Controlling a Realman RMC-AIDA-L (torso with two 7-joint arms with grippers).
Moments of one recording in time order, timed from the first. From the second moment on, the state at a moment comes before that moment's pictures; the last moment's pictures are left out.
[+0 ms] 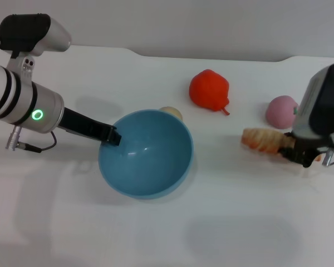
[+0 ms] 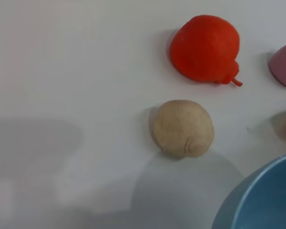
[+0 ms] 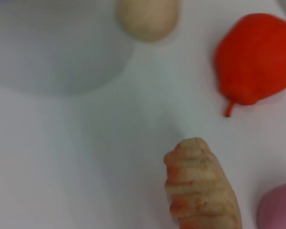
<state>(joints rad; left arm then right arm) -0.45 -2.06 1.30 1.21 2.40 1.36 -2.70 0.48 2.08 -1.53 -1.10 -2.58 -1.00 2.00</state>
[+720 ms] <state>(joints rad) -0.61 -2.06 1.46 1.06 2.40 1.34 -2.78 0.34 2.08 -1.15 -1.28 -1.67 -1.40 1.64</state>
